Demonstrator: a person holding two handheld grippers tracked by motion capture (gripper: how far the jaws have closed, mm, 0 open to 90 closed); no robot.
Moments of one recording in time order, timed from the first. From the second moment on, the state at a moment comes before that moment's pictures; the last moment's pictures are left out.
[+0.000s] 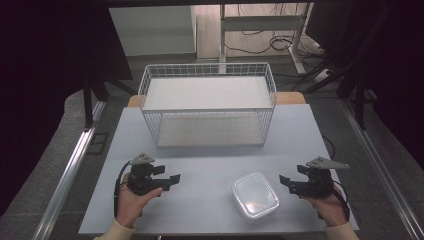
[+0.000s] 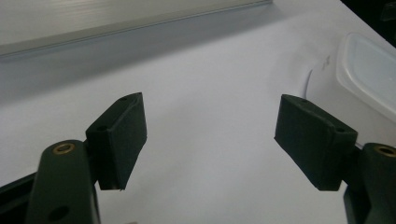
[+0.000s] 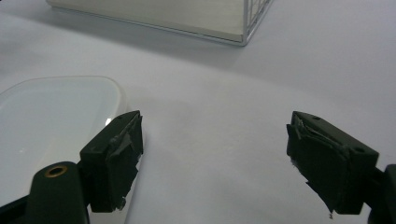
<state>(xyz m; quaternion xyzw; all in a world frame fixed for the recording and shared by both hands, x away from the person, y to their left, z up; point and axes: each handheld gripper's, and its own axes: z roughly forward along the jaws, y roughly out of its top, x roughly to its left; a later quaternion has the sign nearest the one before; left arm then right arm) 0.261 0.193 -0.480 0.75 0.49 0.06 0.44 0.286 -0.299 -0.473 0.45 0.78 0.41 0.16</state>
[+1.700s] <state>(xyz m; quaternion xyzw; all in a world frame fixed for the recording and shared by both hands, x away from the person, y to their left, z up) 0.256 0.205 -0.473 0.75 0.49 0.07 0.44 0.286 -0.311 -0.464 0.47 0.78 0.38 0.15</state>
